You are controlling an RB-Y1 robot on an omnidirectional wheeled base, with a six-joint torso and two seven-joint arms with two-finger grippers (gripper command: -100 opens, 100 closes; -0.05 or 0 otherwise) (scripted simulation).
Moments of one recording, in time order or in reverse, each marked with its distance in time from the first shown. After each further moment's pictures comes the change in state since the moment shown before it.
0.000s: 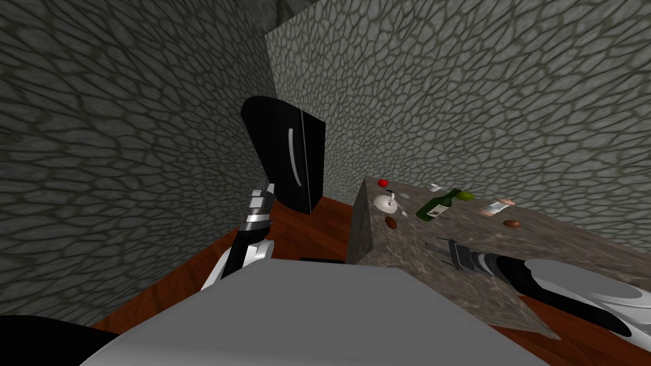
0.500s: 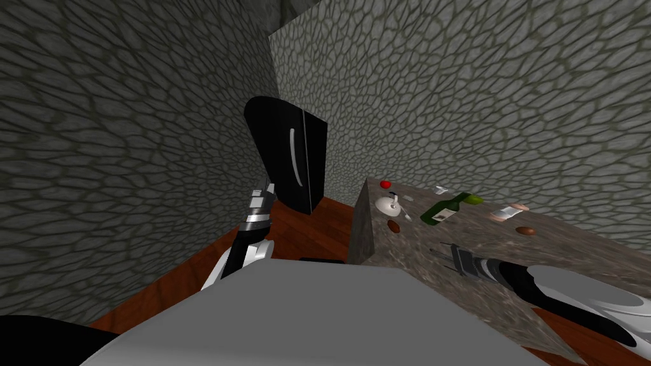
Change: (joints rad) left arm 0.000 0.000 0.000 0.000 0.000 0.000 0.000; right arm -0.010 0.037 0.015 0.039 0.021 0.002 0.025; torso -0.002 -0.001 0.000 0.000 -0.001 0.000
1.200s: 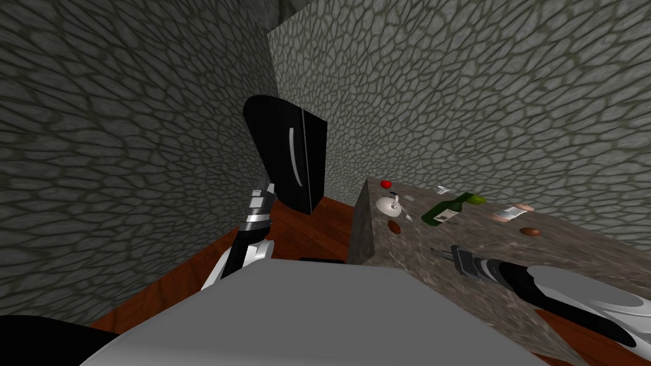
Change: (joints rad) left arm 0.000 0.000 0.000 0.000 0.000 0.000 0.000; right arm 0.000 0.001 0.000 0.001 0.000 0.002 0.002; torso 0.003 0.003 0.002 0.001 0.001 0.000
